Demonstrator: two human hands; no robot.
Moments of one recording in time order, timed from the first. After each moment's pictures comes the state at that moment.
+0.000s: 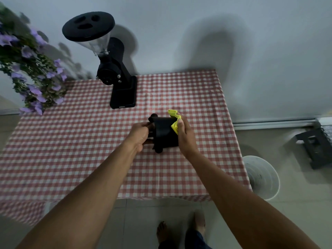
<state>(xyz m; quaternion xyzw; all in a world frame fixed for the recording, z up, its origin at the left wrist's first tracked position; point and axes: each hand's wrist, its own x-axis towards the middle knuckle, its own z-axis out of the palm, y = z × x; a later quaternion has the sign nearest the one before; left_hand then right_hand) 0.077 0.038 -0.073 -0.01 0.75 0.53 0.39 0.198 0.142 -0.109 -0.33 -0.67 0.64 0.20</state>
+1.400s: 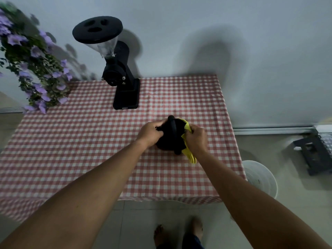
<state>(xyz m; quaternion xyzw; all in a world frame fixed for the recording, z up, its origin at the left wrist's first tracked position) 0.075 0.042 -0.090 0.23 0.82 0.40 0.35 0.207 0.165 -0.111 -0.43 -0.74 0.48 0.17</state>
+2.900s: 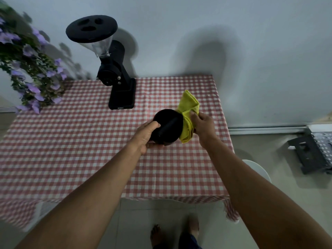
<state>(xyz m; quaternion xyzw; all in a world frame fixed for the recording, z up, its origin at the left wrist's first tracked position) 0.093 0.043 -0.073 -0.02 0.67 0.58 0.45 0.210 0.209 -0.085 -0.40 -0.60 0.66 0.21</state>
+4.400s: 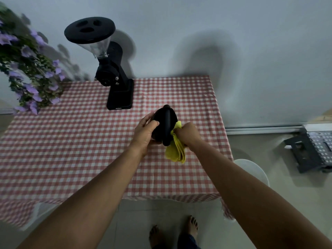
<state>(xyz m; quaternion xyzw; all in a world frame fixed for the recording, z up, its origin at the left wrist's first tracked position) 0.105 0.042 -0.076 0.02 0.66 0.65 0.37 0.198 0.180 -0.085 -0.45 -0.74 0.51 -0.01</state>
